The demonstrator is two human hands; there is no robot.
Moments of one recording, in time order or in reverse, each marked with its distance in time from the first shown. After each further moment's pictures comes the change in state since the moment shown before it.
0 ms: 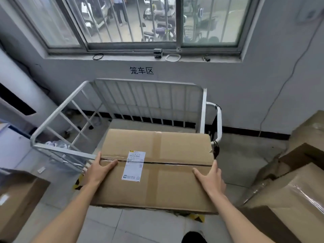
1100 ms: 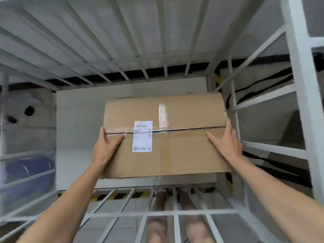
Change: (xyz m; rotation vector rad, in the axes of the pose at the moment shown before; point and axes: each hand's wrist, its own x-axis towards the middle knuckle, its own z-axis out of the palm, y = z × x) left_hand 0.529 0.035 0.307 0.113 -0.414 0.068; right_hand 0.439 -0.083 0.285 -0.213 -0.066 0.303
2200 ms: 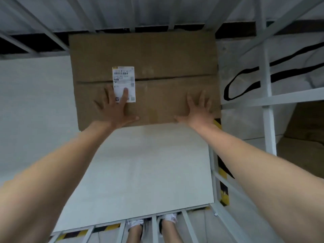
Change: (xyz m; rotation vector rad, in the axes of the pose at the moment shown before) left_hand 0.255 0.055 0.298 0.687 -0.213 0.428; right_hand 0.250 -0.029 0.172 -0.334 -0.221 -0.085
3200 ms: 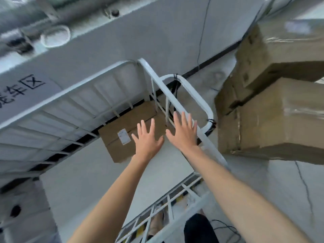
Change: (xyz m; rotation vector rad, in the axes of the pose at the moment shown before) left_hand -0.496 0.243 -0.326 0.009 0.189 0.437; right_hand -0.550 0.080 -0.226 0.337 0.591 0.077
